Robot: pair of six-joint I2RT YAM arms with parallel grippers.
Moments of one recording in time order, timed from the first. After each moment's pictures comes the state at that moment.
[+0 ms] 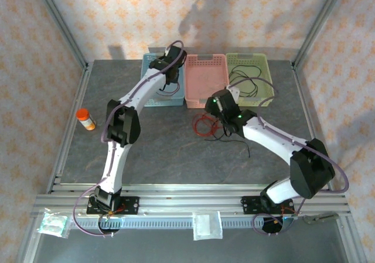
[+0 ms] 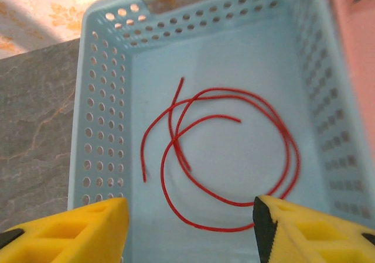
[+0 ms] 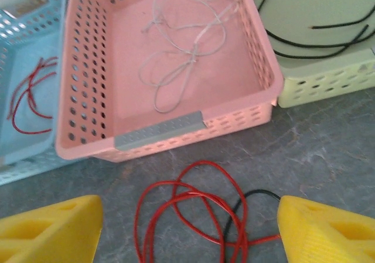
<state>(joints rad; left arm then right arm) -0.39 2.26 2.18 -0.85 -0.49 -0.18 0.61 1.46 1.01 -0.30 0.37 0.73</state>
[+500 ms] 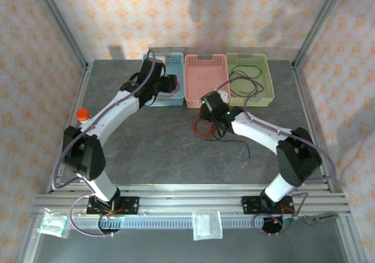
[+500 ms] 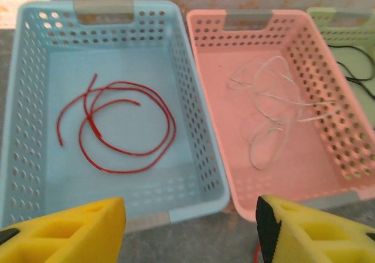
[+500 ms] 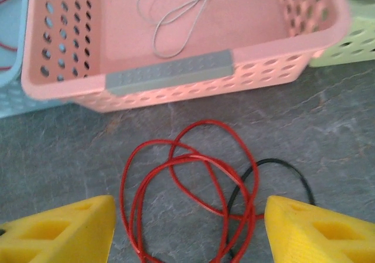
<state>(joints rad) -0.38 1.64 1.41 -0.41 -0.10 -0.33 0.66 1.61 1.11 -0.40 0.32 0.68</state>
